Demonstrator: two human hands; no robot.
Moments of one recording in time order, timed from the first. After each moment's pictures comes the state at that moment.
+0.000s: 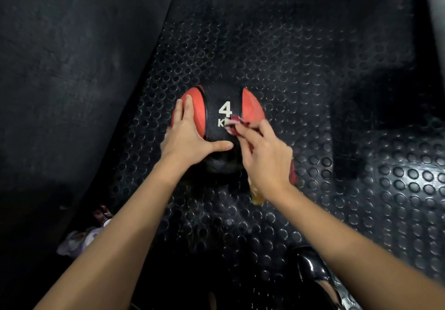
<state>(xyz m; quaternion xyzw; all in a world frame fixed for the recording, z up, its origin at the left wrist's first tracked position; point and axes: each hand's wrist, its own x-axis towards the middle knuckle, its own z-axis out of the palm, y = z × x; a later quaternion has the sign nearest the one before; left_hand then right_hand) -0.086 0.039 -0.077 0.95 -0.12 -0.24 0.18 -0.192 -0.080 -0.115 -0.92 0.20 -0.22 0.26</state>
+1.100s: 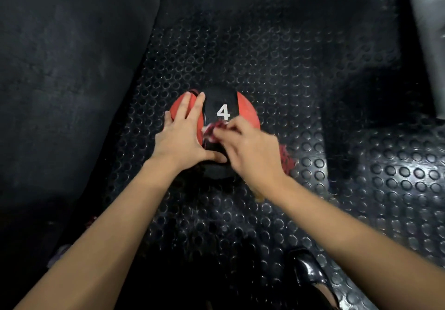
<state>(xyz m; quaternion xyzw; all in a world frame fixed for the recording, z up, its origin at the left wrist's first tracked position) -0.077 0.026 -0.068 0.93 -0.23 -0.26 0.08 -0.180 -0.097 -0.097 -0.95 0.08 -0.17 0.25</state>
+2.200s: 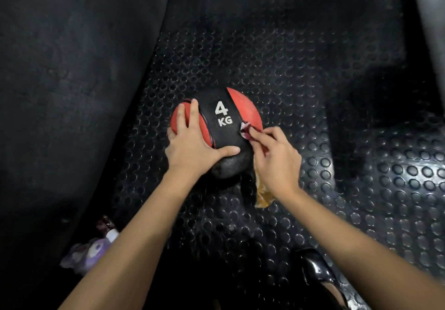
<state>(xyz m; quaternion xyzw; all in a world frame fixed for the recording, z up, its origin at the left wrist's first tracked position) -0.098 0.026 -0.076 0.96 -0.13 -0.21 0.12 -0.203 -0.098 -0.123 -0.88 0.30 -0.15 0.33</state>
